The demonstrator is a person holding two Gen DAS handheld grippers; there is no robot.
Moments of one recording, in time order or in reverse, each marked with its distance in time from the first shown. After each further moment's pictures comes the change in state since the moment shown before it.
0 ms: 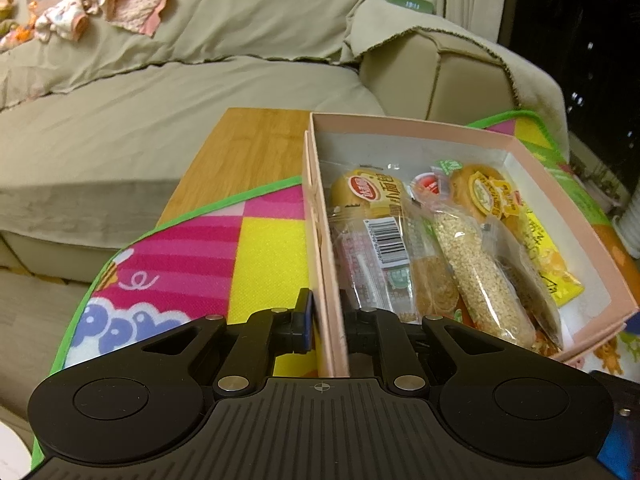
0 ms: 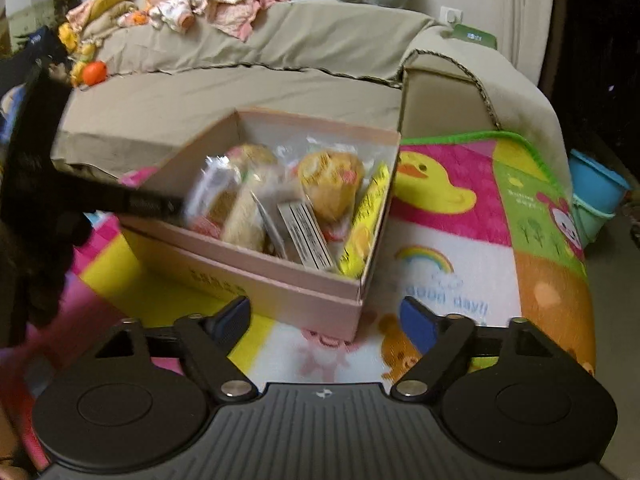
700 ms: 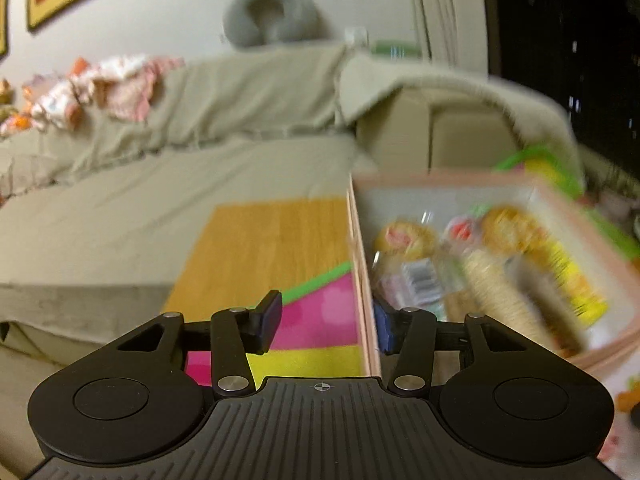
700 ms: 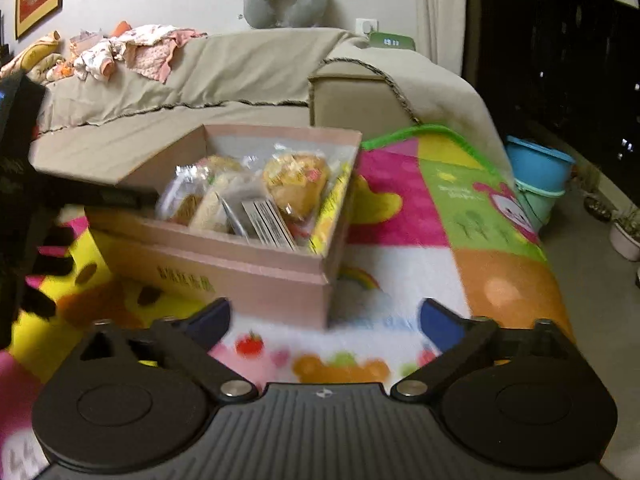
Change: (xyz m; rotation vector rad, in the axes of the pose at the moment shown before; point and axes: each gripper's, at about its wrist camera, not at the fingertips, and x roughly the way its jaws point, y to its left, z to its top) left arm 0.006 -0.025 0.037 0.124 -0.250 0.065; right arm 0.024 -0.045 -0.009 0.169 -0.094 -0.146
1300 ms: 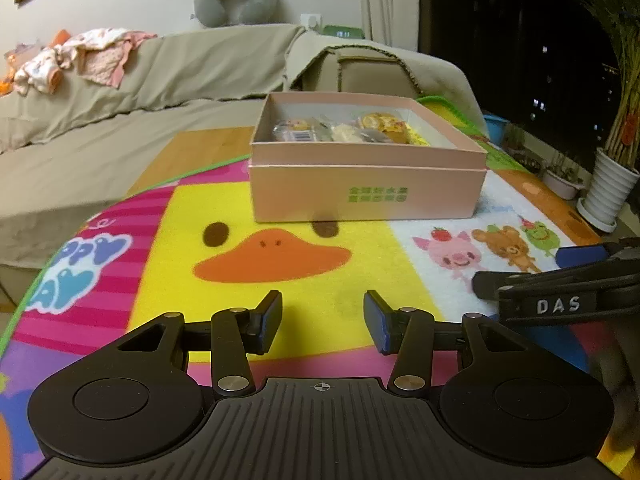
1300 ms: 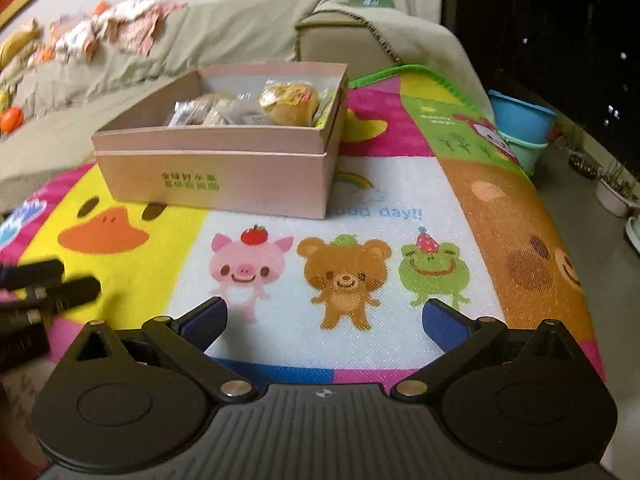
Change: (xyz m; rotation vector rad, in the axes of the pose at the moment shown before) left arm -0.098 -0.042 -0.103 -0.020 0.083 -0.141; right arm -0.016 0.011 -0.050 0.069 0.078 -0.037
